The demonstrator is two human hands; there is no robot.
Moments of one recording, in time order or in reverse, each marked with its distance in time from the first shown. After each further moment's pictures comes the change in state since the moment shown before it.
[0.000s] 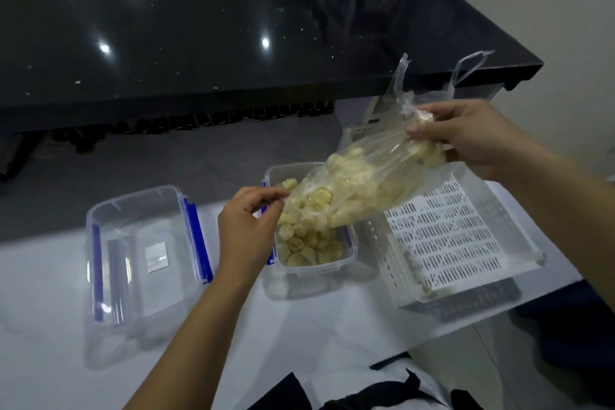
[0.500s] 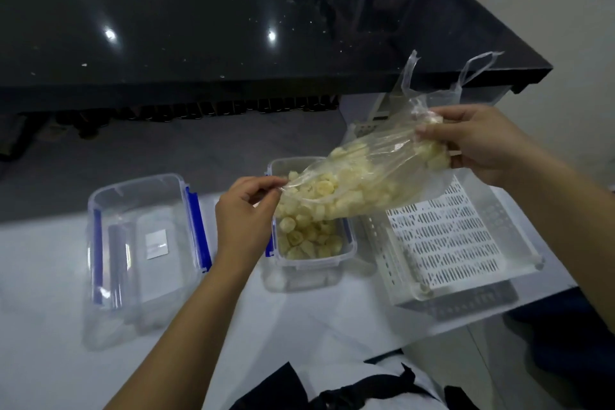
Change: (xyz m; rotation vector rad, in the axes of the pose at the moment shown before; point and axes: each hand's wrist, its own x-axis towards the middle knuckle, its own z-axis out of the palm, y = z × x) left_hand 0.002 0.001 -0.003 -0.042 0.048 -0.047; right_hand -0.001 0.006 -0.001 0.013 0.017 0.035
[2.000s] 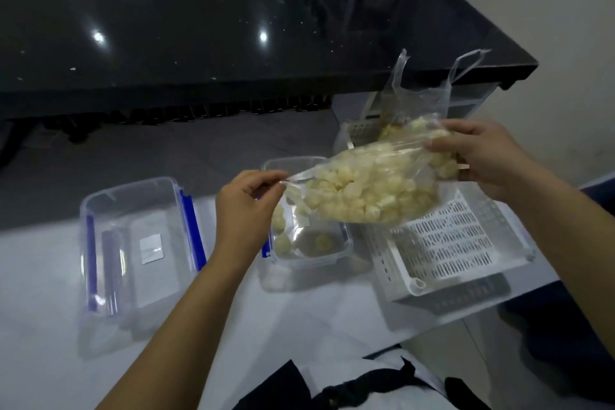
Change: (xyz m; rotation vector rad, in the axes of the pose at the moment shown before) left_hand 0.006 0.012 0.002 0.043 -0.105 0.040; right_hand -0.018 0.021 -0.016 0.041 0.077 0.025
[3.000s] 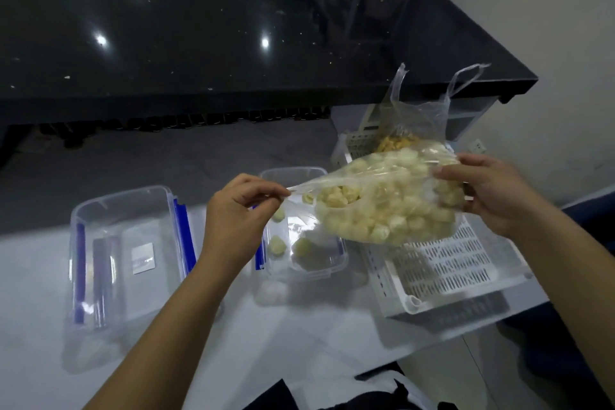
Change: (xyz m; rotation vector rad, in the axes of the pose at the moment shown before) left_hand 0.007 0.008 -0.006 0.032 -0.042 0.090; right_hand 0.009 0.035 -0.017 0.113 -0.011 0.087
